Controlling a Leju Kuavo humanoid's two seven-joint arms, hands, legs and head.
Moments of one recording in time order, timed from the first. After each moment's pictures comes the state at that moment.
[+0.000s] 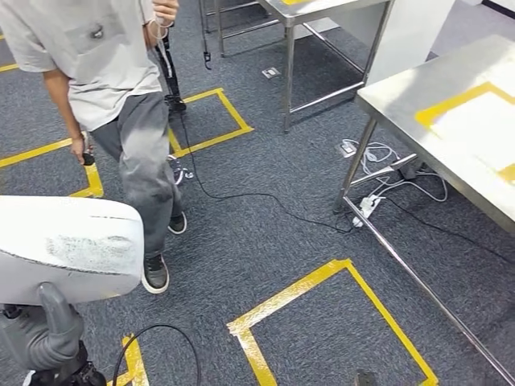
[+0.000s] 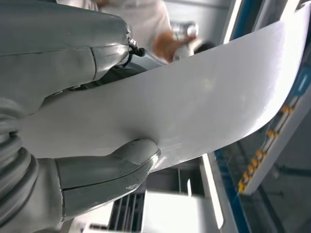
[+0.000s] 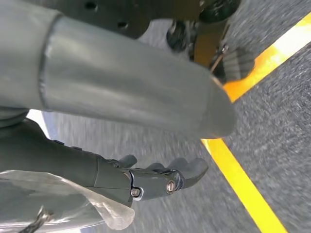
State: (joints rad) left arm 0.27 -0.19 -0.13 -1.99 0.08 0.11 -0.68; right arm -0.04 0.12 -0.38 -0.19 0.21 -0.24 -0.01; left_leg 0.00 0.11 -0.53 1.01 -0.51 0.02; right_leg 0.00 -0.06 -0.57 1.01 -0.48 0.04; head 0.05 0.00
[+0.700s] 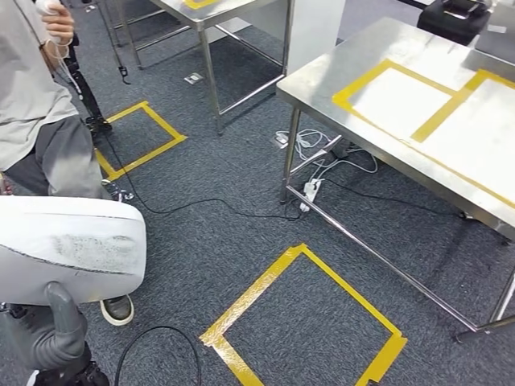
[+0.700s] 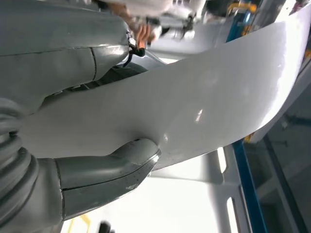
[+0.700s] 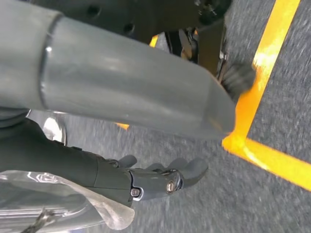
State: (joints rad) left arm 0.27 -0.18 -0.15 -1.98 0.06 0.15 -0.68; right arm -0.05 0.14 -0.54 -0.19 0.08 -0.22 0.02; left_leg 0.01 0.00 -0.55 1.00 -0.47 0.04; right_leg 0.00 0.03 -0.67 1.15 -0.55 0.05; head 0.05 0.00
